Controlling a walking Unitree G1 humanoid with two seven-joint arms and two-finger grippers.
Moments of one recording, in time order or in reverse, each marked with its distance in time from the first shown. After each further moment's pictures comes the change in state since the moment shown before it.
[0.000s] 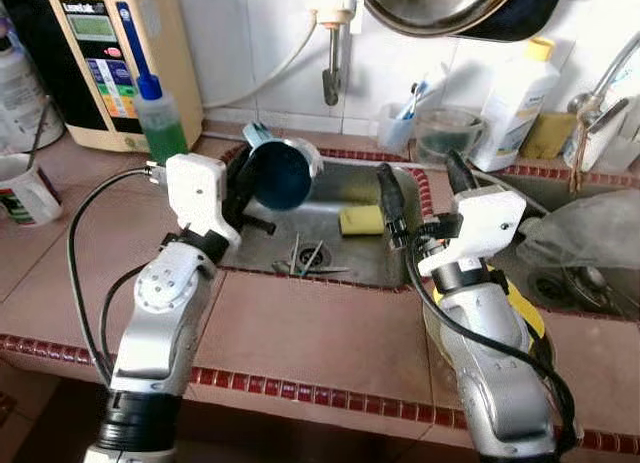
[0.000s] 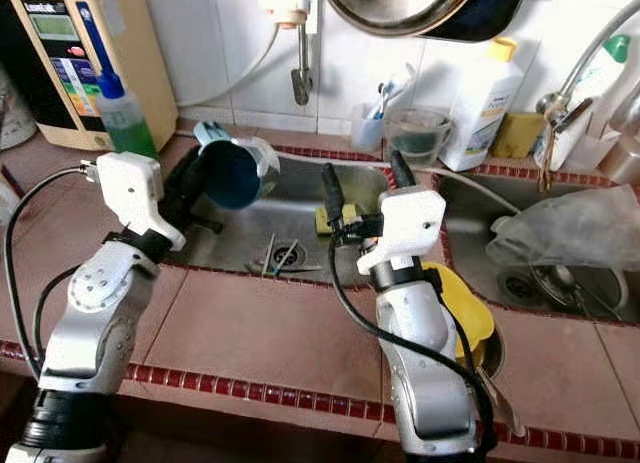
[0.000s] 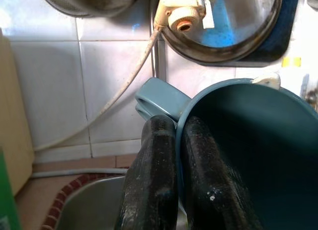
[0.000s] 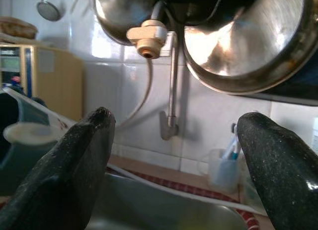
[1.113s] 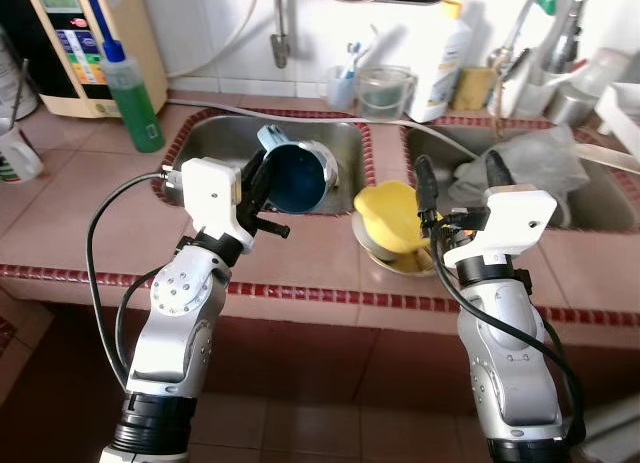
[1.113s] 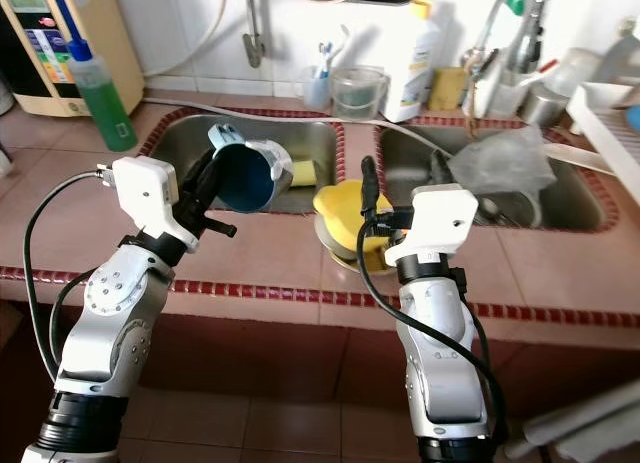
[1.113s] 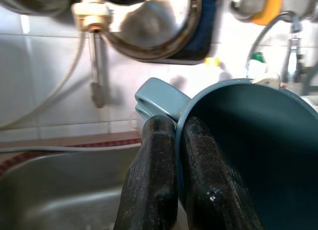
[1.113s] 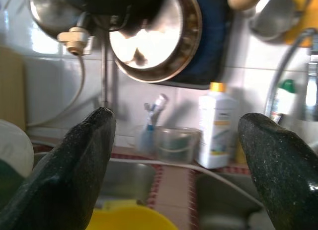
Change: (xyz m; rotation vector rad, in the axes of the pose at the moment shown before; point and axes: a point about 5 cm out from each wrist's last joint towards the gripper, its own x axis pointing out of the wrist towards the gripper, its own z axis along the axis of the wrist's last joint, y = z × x) left arm 0.003 -0.016 -0.002 -0.045 -0.012 0.001; right arm 0.002 -0.026 -0.010 -0.057 -0.014 -0.155
